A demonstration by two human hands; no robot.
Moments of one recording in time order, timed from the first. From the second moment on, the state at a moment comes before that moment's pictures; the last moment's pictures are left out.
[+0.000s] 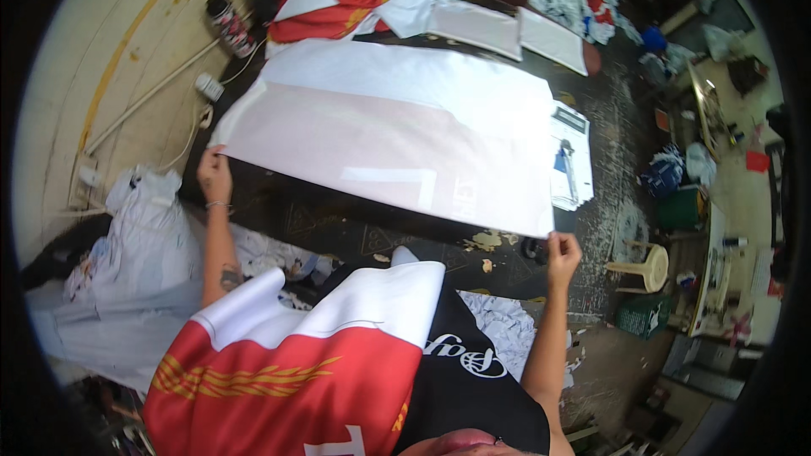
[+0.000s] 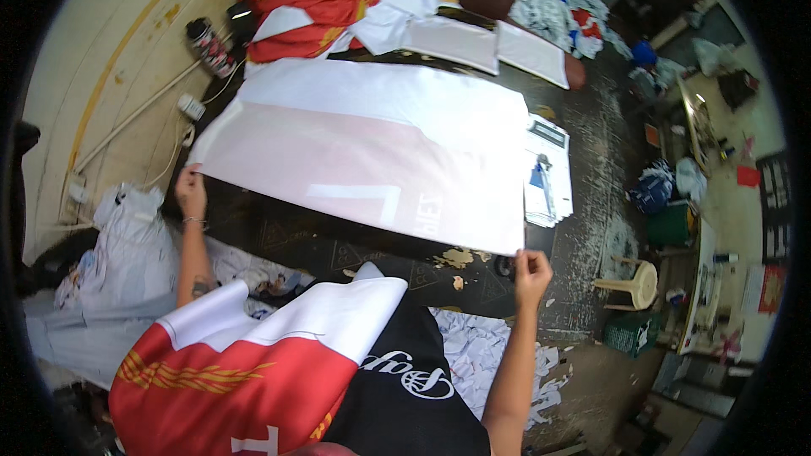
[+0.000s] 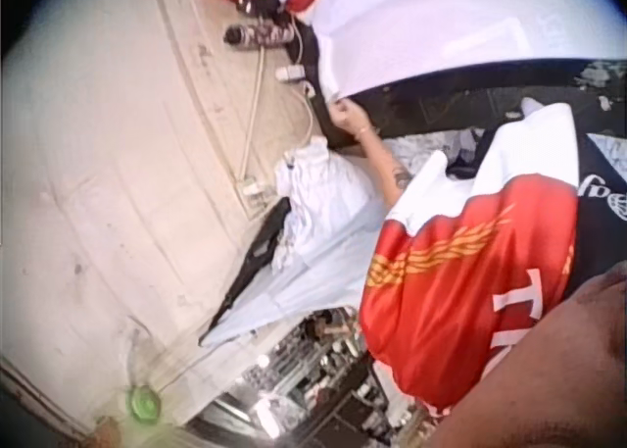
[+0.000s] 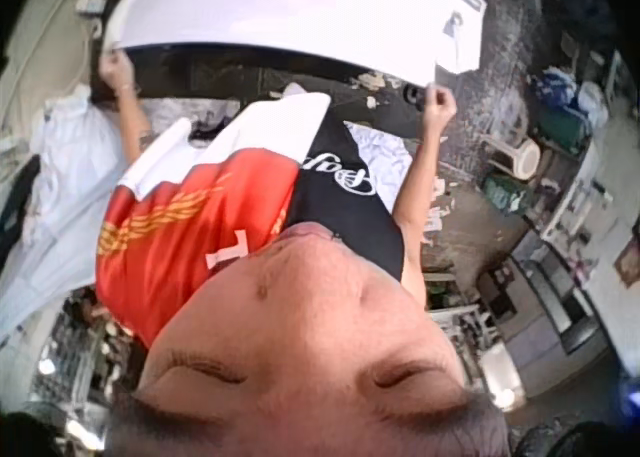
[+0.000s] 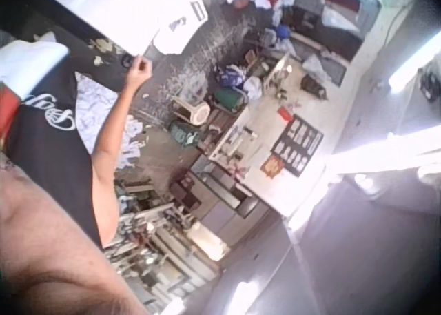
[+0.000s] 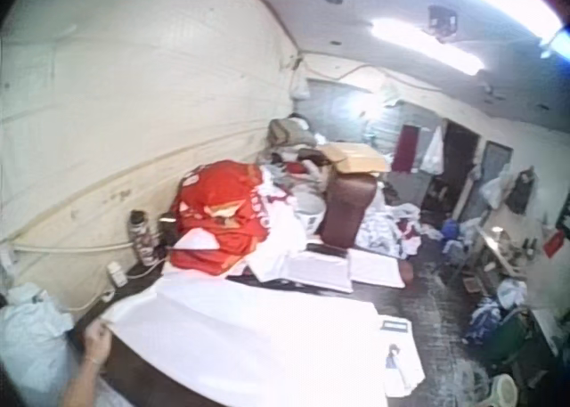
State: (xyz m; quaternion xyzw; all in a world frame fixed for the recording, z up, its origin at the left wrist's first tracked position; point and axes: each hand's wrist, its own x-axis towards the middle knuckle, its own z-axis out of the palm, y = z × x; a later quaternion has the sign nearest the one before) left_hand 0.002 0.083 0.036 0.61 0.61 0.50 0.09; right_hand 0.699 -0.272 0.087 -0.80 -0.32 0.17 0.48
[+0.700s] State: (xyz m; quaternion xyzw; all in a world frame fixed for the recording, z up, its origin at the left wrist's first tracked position) left_hand 0.076 0.031 0.092 0.67 0.63 0.07 0.38; right_hand 0.608 -0.334 0.012 -0.82 -0.57 0.10 0.00
